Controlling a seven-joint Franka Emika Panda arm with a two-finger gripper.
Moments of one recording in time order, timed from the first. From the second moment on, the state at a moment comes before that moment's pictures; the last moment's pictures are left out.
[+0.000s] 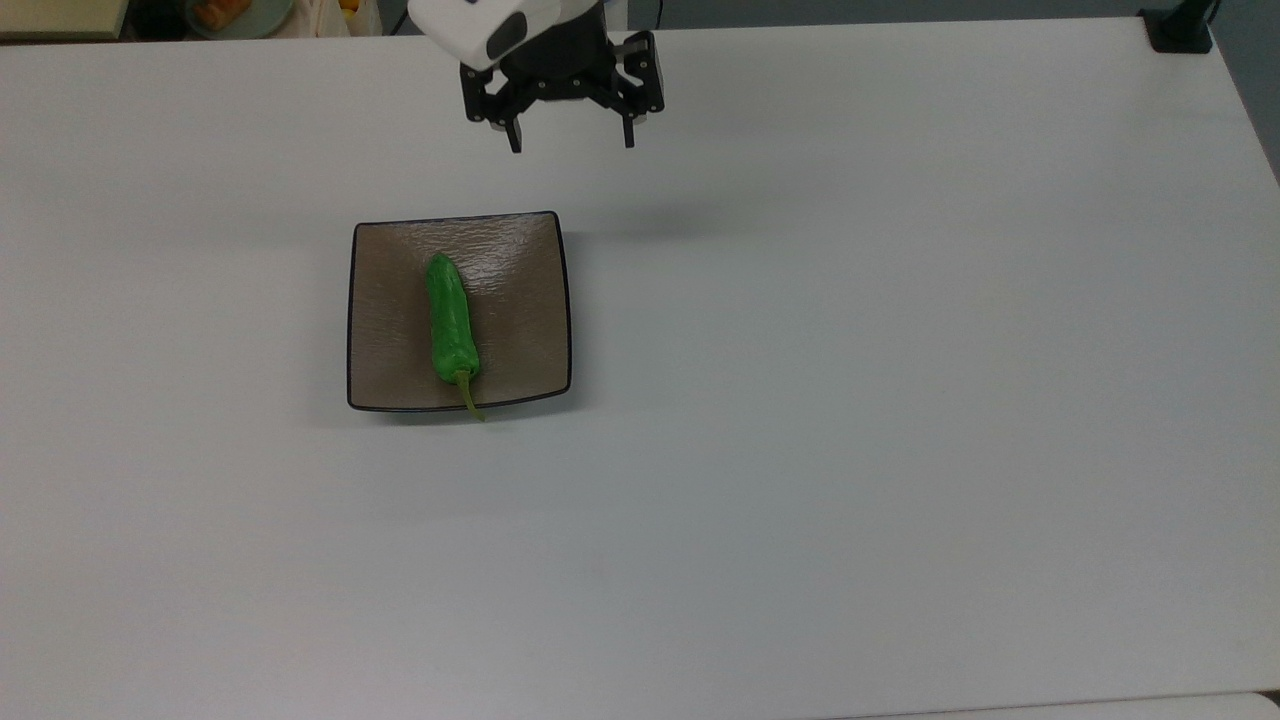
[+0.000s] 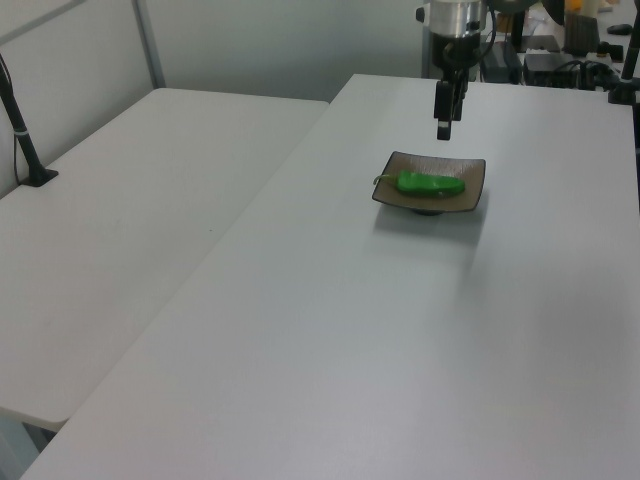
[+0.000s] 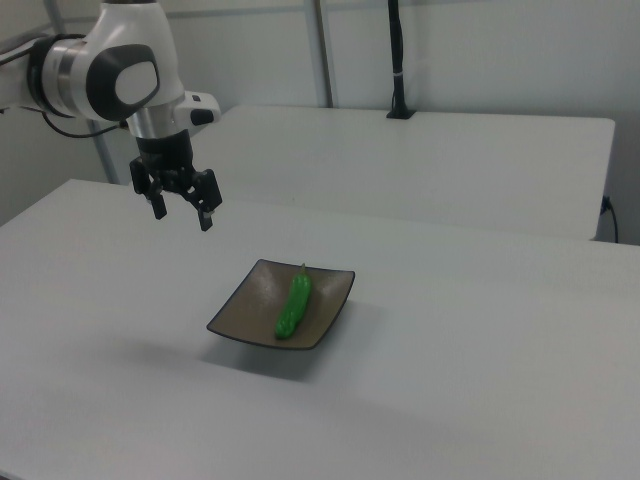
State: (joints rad) arm 0.15 0.11 -0.02 -1.67 0.06 1.79 0.03
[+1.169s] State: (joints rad) arm 0.08 0.00 0.02 -1.76 -0.01 1.78 0.06
